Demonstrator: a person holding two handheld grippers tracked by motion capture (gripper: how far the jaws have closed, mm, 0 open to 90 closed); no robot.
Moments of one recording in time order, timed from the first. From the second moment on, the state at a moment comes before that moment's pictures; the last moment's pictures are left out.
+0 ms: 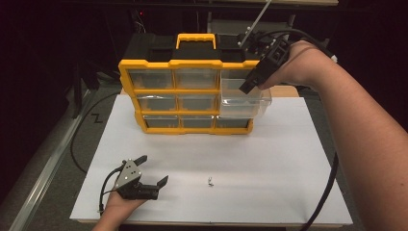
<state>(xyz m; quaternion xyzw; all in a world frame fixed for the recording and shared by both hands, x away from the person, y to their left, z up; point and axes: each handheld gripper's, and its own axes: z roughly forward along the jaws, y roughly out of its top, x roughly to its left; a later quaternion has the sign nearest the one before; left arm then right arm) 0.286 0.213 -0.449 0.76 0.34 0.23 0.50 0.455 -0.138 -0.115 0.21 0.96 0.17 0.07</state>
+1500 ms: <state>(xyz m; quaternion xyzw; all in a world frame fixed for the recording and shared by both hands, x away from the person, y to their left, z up) 0.284 0.217 -0.448 0.75 0.34 0.24 0.51 0.358 -0.190 -0.234 0.21 0.96 0.16 0.04</state>
